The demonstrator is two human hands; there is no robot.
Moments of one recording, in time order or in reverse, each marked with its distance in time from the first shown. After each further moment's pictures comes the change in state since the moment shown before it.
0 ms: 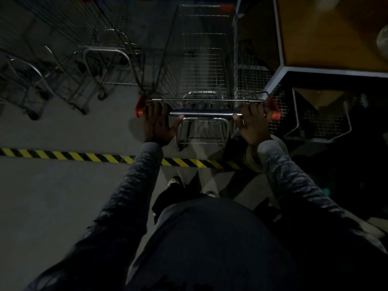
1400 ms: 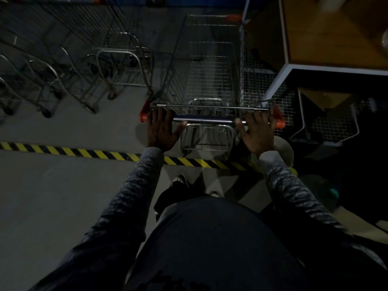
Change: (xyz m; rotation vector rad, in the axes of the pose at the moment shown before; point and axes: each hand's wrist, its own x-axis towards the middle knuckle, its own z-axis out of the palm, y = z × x) left_hand -0.050 0.002 -0.032 -0.026 -0.115 -0.046; right_hand -0.055 -0.025 -0.026 0.121 -0.012 0.081
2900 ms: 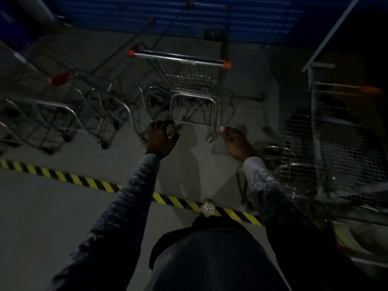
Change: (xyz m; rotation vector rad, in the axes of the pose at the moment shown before) left_hand 0.242 -0.598 -0.044 -0.232 -0.198 -0.271; right_hand 0.359 -0.555 0.238 0.534 -0.422 0.077
